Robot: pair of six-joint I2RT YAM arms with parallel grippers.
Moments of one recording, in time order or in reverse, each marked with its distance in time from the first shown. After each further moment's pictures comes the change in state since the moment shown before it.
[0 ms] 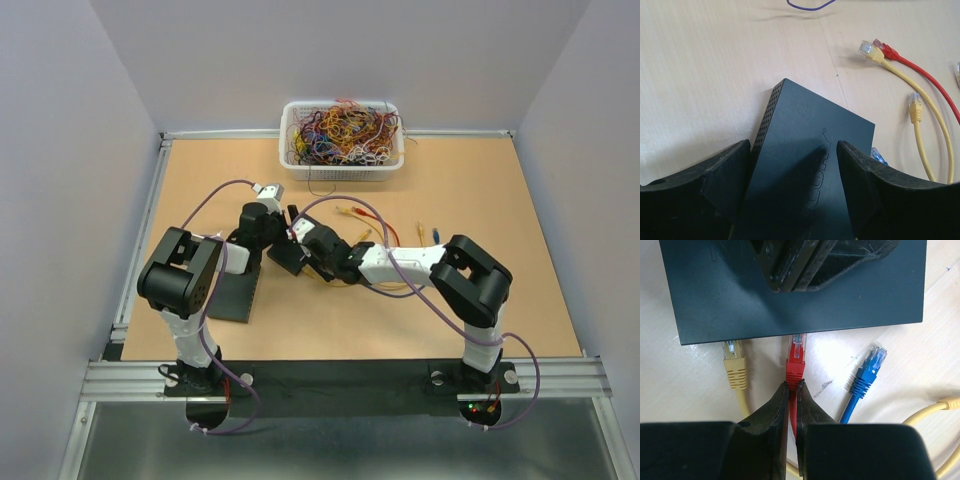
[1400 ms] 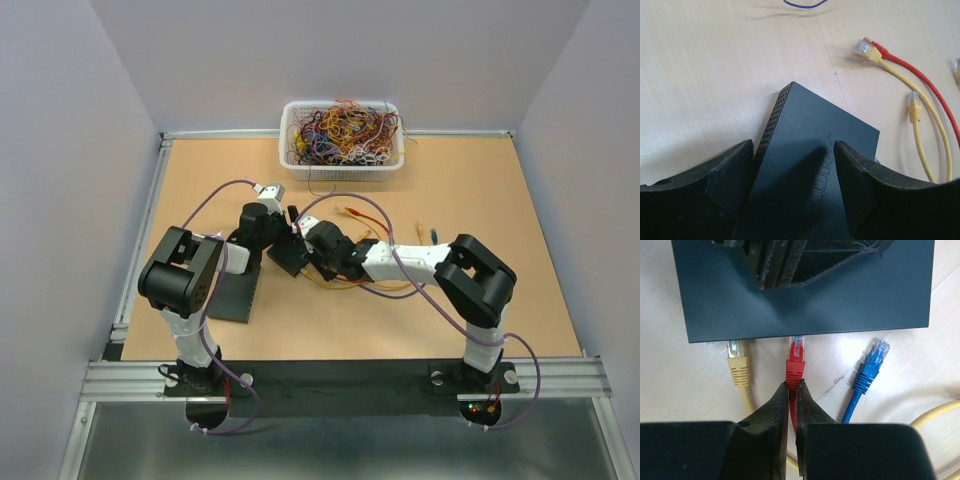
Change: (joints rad) left arm 0.000 0.007 0.000 0.008 0.016 0.010; right arm -0.022 -0.025 -0.003 -0.011 -0.132 0.101
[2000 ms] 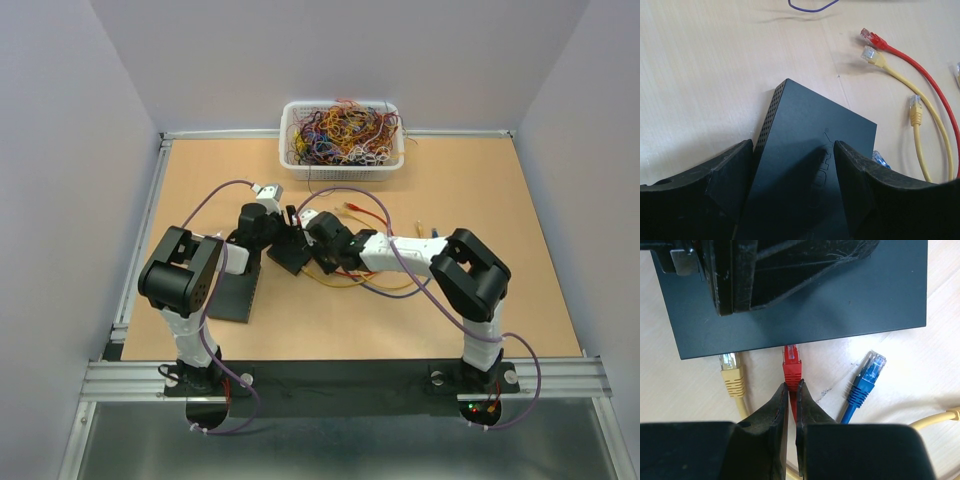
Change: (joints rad) left arm 0.007 0.002 -0.008 0.018 -0.004 -0.005; right arm -0.053 0.048 0.075 -0.054 -0.003 -0.005
